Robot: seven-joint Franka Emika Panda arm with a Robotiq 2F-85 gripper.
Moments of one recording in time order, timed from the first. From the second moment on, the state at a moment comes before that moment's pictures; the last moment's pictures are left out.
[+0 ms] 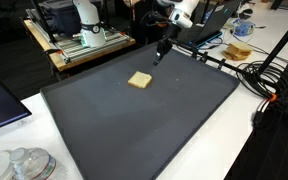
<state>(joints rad) 0.34 0.41 0.02 -2.03 -0.62 2.13 0.59</state>
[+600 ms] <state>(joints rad) 0.34 0.60 0.02 -1.80 -0.62 1.98 0.49</state>
